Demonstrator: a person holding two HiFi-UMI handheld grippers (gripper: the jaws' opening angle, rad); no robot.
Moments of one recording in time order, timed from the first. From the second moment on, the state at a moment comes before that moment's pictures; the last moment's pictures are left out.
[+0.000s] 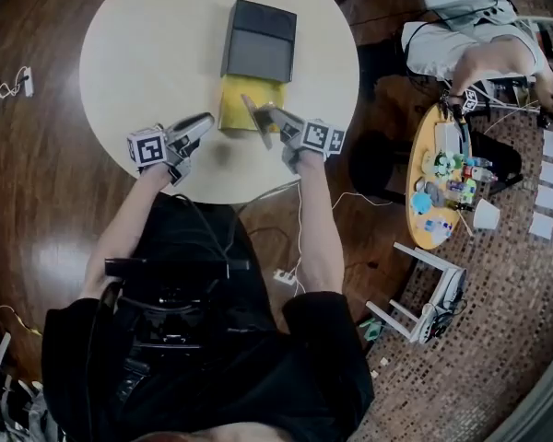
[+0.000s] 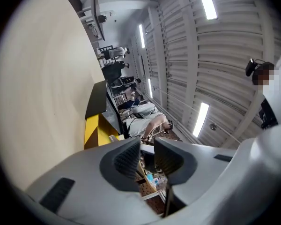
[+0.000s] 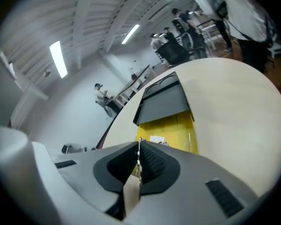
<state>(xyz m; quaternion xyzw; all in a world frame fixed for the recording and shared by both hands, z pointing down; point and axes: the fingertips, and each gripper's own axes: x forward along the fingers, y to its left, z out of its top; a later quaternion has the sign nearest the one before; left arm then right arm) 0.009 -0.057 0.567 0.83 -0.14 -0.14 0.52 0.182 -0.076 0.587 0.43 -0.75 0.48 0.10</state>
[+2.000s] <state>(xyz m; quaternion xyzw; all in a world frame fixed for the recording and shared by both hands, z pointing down) 0.005 -0.061 0.577 0.81 -0.19 -0.15 0.54 0.186 -0.127 0.676 0.56 -0.54 0.62 -0.13</state>
